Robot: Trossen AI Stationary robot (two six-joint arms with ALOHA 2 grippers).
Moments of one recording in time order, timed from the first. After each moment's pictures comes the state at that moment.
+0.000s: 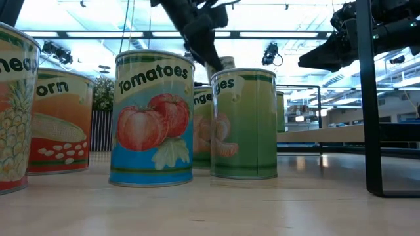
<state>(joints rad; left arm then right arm) 0.20 1.76 1.57 -0.70 -0.06 0.24 -0.26 0.51 0.28 0.09 0.08 -0.08</state>
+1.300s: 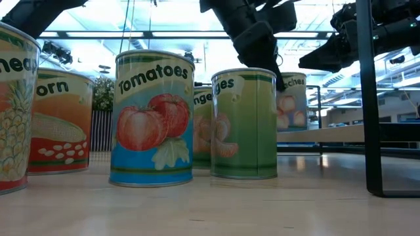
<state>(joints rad) 0.00 2.22 2.03 -0.77 -0.05 0.36 -0.26 0.51 0.28 0.08 0.10 -0.08</state>
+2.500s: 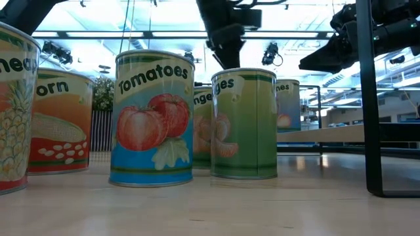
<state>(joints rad) 0.03 2.10 2.03 -1.07 -0.35 0.12 -0.26 0.51 0.28 0.06 0.08 -0.08</state>
